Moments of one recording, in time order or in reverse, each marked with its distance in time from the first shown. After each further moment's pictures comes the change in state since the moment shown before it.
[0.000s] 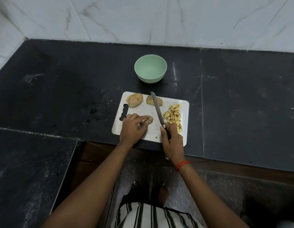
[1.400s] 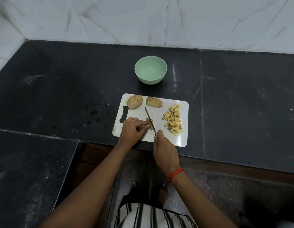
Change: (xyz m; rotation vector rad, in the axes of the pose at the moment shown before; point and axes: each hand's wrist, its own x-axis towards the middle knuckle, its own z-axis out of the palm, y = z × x) left_hand -0.001 -0.006 -0.006 -0.027 -0.054 0.082; right_hand -0.024 -0.020 0.020 -0.451 -0.220 0.032
